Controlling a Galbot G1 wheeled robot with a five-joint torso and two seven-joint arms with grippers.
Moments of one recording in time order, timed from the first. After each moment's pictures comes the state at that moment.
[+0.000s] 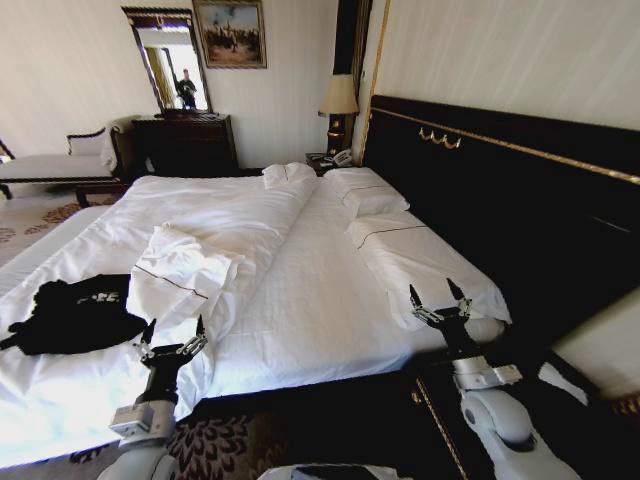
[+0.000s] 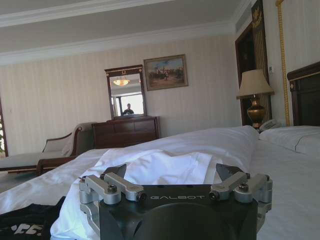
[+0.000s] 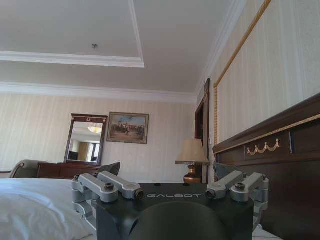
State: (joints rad) left arm 1.84 -1.49 -0.75 -2.36 -0.11 -0.03 -0.09; right arm -1.57 1.08 0.70 2.01 0.47 0.42 -0.09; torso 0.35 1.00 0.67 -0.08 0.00
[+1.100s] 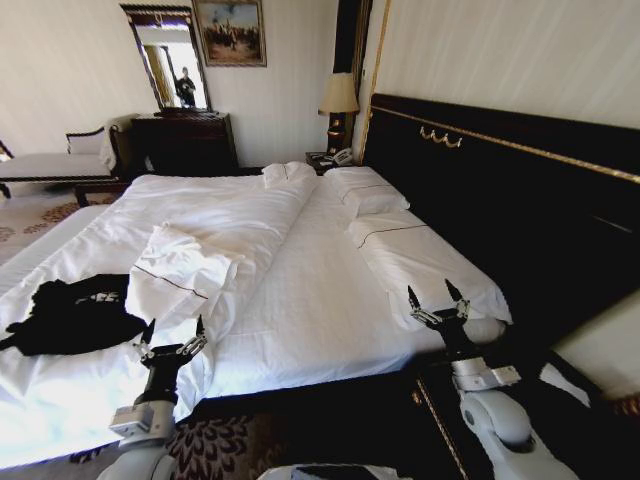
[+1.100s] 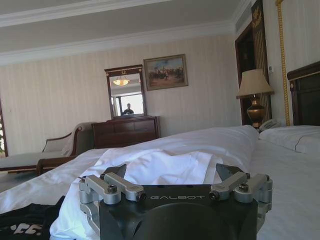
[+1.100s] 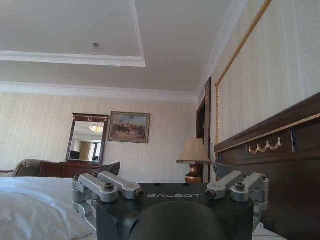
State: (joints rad) left arm 1.84 -1.49 -0.75 -2.35 -0.10 -0.04 -0.09; right arm -1.58 1.09 0.70 2.00 0.47 0.42 -0.10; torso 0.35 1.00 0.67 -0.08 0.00
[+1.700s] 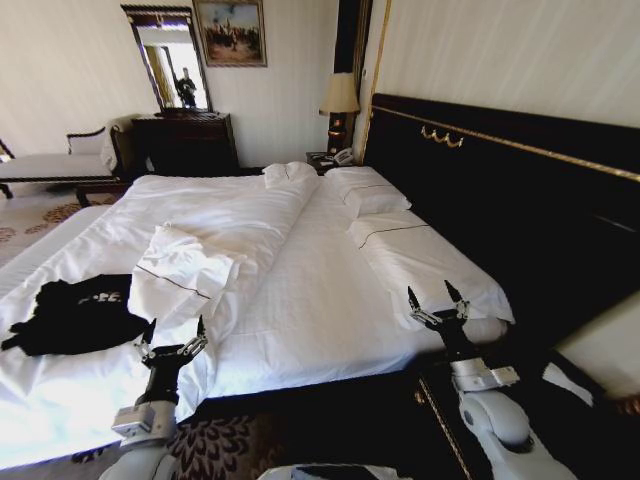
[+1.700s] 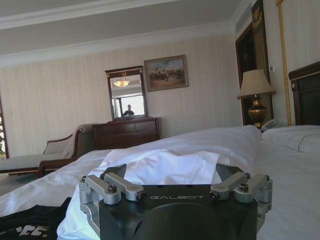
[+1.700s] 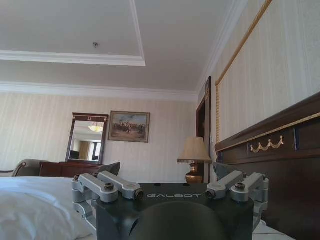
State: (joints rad) left arm 1.84 -1.49 -0.75 -2.35 -0.09 -0.05 -0.08; right arm -1.58 1.09 0.70 2.00 0.47 0.42 -0.10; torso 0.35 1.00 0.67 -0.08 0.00
